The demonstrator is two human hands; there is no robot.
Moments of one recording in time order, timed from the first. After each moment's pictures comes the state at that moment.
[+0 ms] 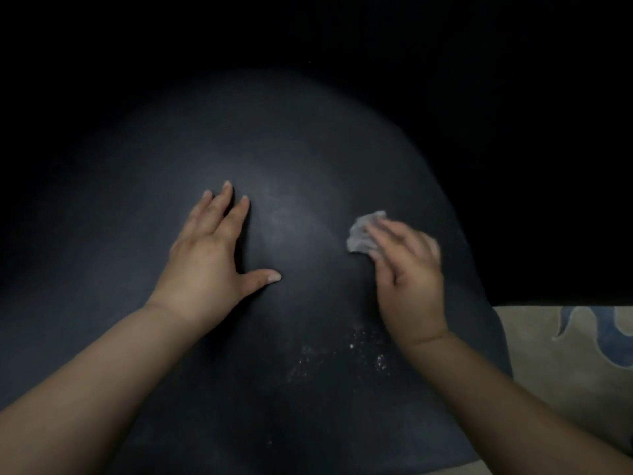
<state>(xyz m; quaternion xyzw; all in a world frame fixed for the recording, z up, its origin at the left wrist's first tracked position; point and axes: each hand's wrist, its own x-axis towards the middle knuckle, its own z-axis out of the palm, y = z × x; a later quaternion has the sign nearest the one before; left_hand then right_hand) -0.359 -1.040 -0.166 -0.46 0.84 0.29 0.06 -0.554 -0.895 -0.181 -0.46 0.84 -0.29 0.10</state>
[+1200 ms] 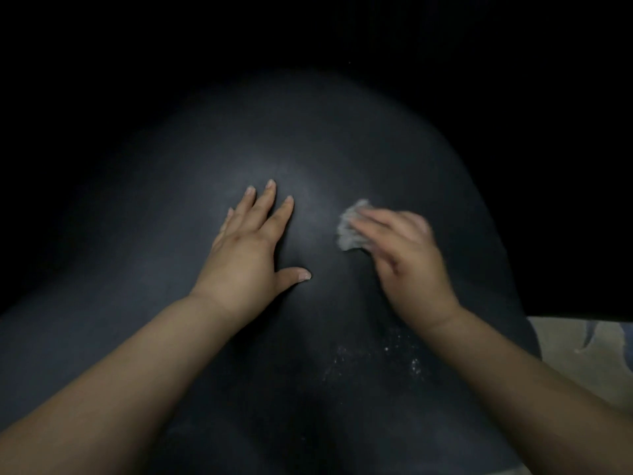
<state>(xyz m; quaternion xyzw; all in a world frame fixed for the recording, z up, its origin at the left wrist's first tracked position) -0.354 -1.044 -0.173 -0.42 0.86 0.28 0.07 -0.544 -0.931 -0.182 -0.58 0.75 -0.27 0.13</state>
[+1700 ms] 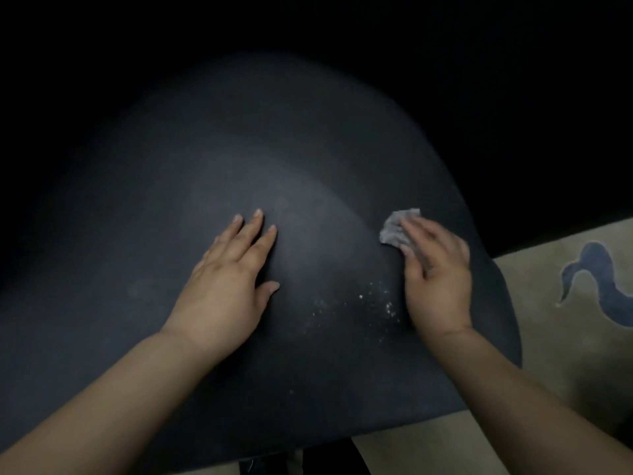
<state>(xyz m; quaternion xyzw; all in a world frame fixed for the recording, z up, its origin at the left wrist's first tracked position) -0.323 -0.981 -0.164 -0.36 0.89 0.26 0.08 -0.535 -0.832 -0.179 -0.38 0.88 -0.28 0.06</state>
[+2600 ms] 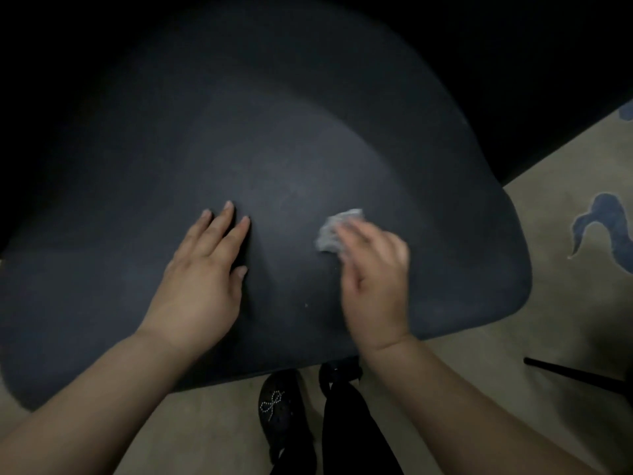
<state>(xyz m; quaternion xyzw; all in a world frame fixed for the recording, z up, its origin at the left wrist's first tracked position) -0.239 -0.930 -0.167 -0.39 0.89 0.23 0.06 -0.401 -0.798 -0.189 -0.40 0.86 -0.32 0.08</state>
